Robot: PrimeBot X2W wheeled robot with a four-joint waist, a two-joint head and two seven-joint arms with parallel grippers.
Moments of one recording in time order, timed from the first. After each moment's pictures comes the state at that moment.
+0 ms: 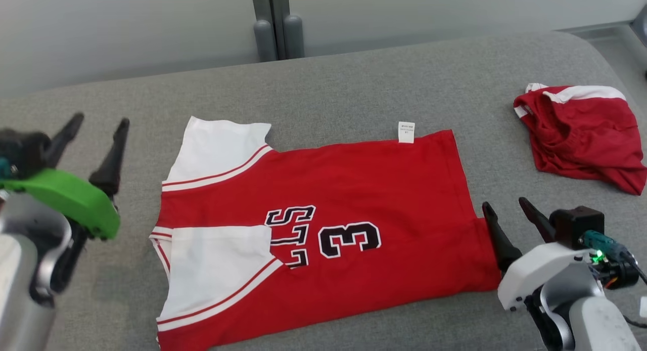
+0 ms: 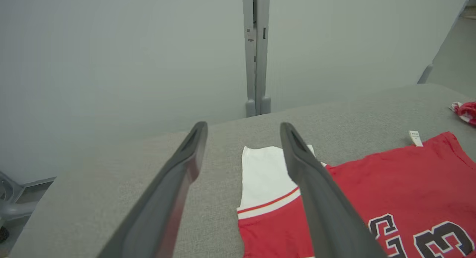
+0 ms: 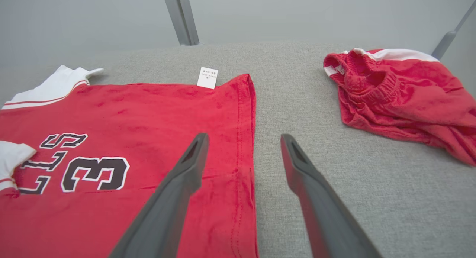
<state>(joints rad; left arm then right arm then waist) -0.37 0.54 -0.26 0.07 -0.59 -0.05 0.16 -0.08 -0.05 -0.05 0.04 0.16 0.13 0.14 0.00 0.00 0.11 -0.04</state>
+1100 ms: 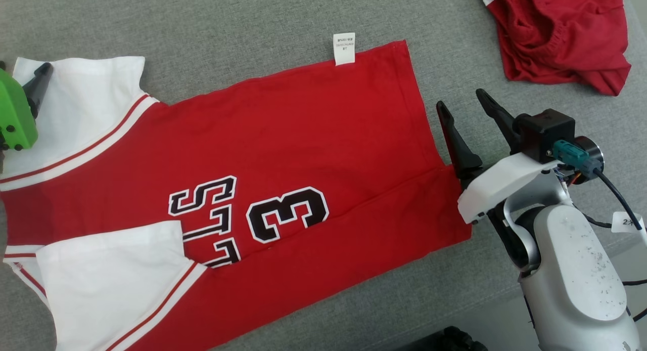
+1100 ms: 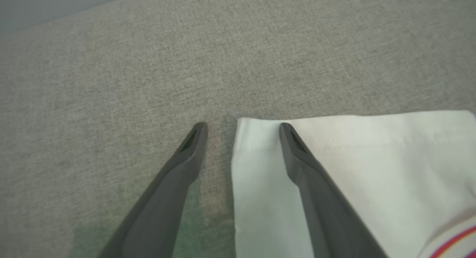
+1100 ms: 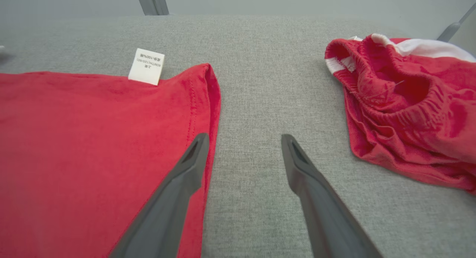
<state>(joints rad) -0.90 0.67 -0.49 0.55 -0.80 -0.13 0.48 -0.42 -0.05 0.10 0.10 0.15 0.13 0.09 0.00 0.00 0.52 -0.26</state>
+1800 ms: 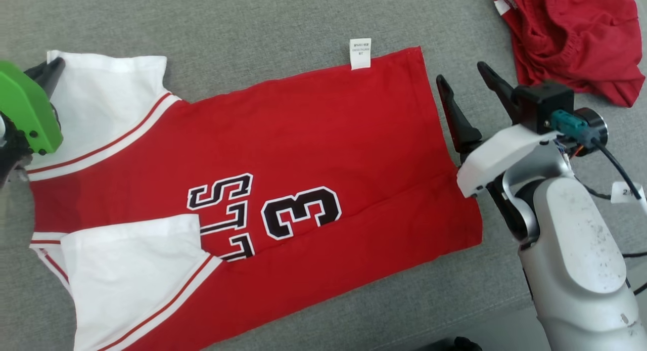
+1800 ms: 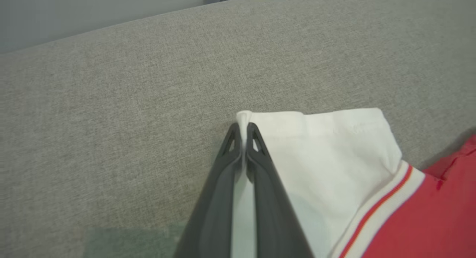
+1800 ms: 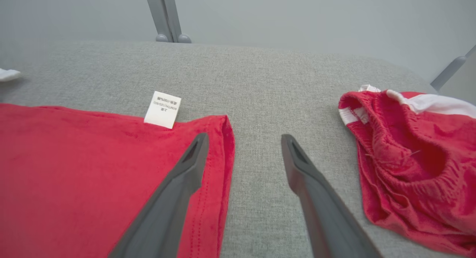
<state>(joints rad) -0.87 0.67 -0.52 0.46 -0.89 -0.13 0.43 -0.51 -0.05 0.09 0.14 0.12 0.13 0.11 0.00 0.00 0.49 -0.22</state>
